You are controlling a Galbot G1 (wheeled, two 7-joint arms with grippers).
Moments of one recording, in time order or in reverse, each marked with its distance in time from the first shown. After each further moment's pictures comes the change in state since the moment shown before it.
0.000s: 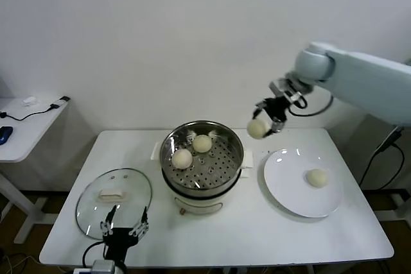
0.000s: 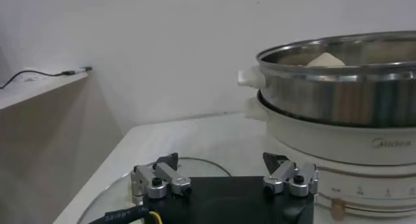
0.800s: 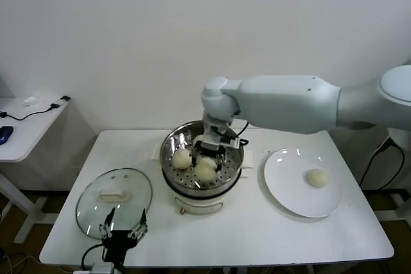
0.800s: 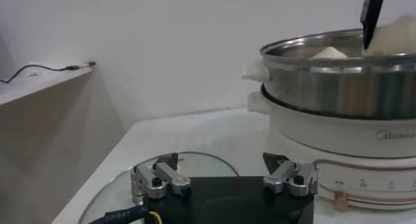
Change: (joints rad) left arm 0.005 -0.007 -0.004 0.013 0.001 -0.006 -0.003; right arm -0.124 0.308 -0.106 0.047 -0.254 0.284 0.097
